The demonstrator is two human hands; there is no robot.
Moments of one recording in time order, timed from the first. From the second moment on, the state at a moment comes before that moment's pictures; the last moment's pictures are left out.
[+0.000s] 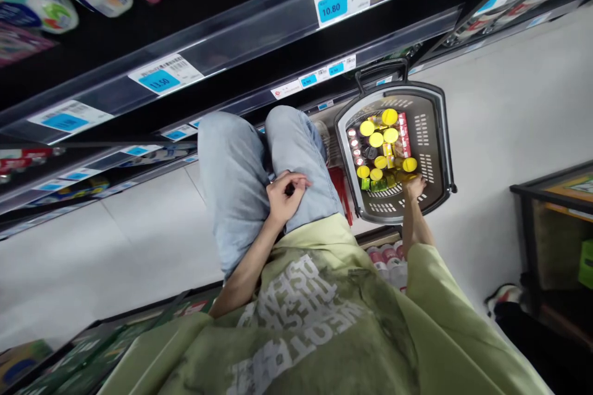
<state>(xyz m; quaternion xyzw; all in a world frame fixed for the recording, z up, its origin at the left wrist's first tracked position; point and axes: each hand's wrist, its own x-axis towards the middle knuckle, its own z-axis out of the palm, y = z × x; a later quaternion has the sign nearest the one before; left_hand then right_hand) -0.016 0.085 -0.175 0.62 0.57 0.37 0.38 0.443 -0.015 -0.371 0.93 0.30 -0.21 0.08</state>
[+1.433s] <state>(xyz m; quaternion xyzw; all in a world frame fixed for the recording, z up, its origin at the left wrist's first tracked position) -0.045 0.095 -0.212 0.50 0.58 0.42 0.49 0.257 0.127 -0.220 0.67 0.56 -0.29 -0.39</state>
